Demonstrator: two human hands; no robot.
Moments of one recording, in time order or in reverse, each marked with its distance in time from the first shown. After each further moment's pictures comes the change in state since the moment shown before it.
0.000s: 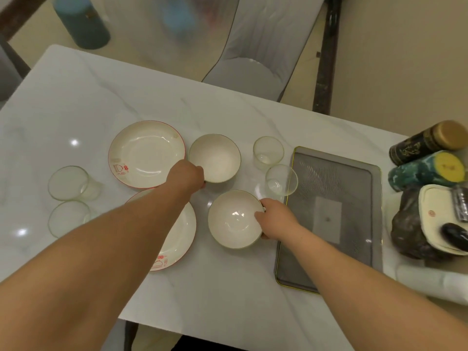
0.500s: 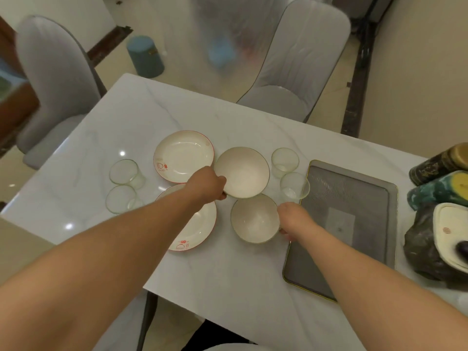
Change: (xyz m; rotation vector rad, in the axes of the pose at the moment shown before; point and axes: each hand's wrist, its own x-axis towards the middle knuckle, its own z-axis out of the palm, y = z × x) left_hand -0.093 -0.002 -0.027 0.049 -0.022 0.055; right_hand -0.034 -0.002 -0.020 0.103 0.000 0.036
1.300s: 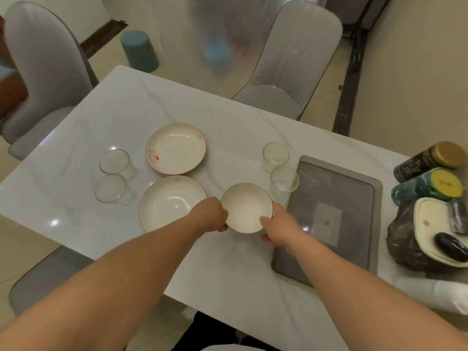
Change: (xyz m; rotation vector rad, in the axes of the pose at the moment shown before) left_hand -0.033 -0.041 0.063 0.278 -0.155 -0.004; right_hand -0.024 0.030 0.019 0.109 -0.052 -0.063
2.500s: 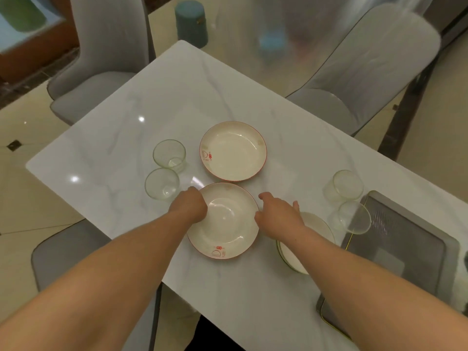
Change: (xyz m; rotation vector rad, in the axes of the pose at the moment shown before) left_hand 0.078 -0.163 -0.096 0.044 0.189 -0.224; right_hand 0.057 -0.135 0.111 -0.870 -0.025 -0.272
